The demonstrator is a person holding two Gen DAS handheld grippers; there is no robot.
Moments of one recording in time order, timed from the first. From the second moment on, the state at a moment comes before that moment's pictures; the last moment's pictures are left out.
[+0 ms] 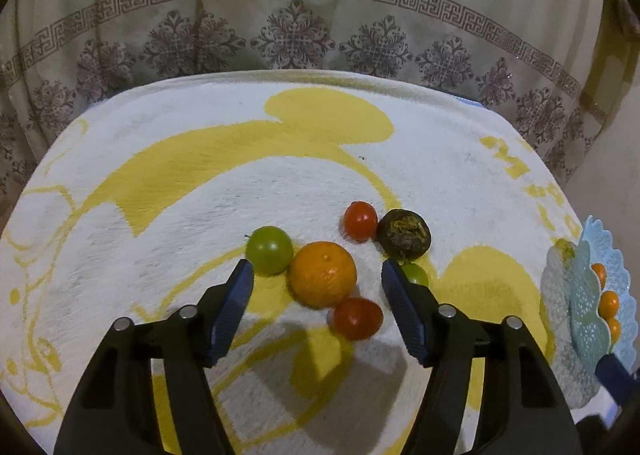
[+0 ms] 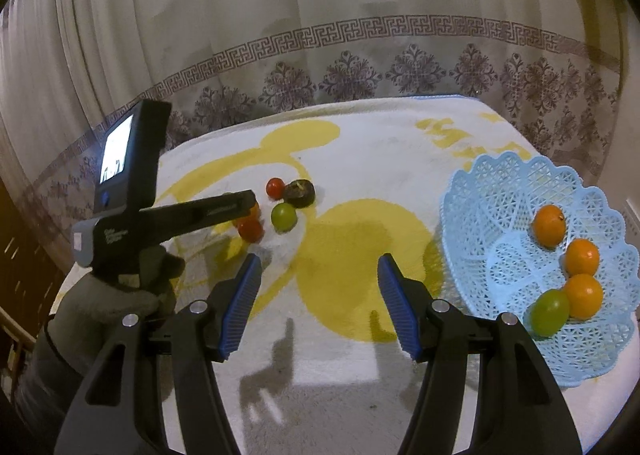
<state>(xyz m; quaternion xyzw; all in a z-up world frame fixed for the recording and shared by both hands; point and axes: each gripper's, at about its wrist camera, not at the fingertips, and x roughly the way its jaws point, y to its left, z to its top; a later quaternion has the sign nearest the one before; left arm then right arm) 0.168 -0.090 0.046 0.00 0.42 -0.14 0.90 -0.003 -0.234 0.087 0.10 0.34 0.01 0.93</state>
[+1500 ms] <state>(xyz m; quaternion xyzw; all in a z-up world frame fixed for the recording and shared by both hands) 0.180 -0.058 0.047 -0.09 0.44 -0.17 0.88 0.034 -0.205 0.071 0.07 0.38 0.03 0.92</state>
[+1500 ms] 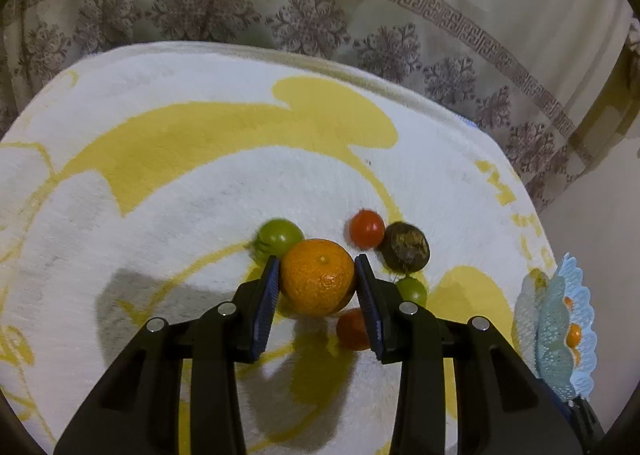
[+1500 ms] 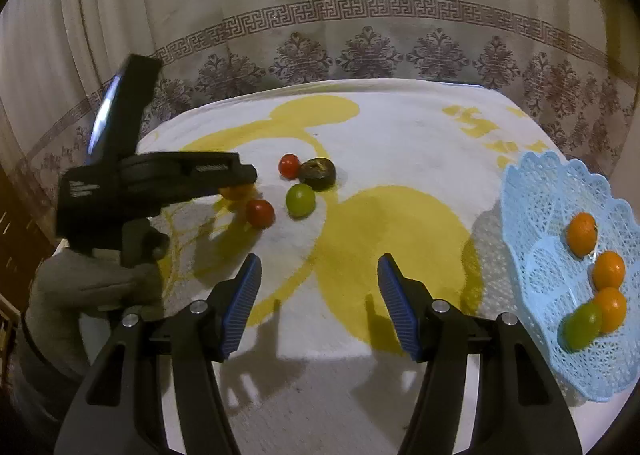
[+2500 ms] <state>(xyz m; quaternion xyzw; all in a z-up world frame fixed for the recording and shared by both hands) 0.180 -0.017 0.068 -0.12 0.41 -0.13 0.90 0.142 -0.156 0.024 0.08 0.45 0.07 0.88</state>
